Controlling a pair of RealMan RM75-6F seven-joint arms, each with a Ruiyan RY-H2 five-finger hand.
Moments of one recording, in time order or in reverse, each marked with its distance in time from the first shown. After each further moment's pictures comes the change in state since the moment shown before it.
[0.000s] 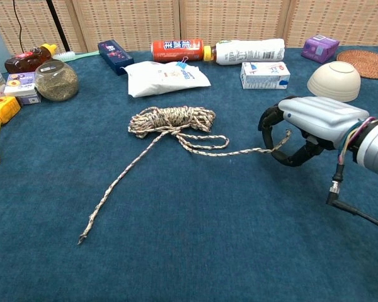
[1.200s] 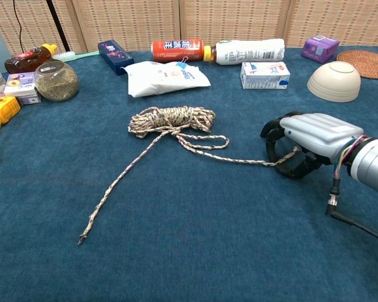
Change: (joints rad) left arm 0.292 0.047 -0.040 -0.137 -0.320 0.326 0.054; right arm -0.002 -0.076 -0.020 0.156 0.002 -0.035 0.033
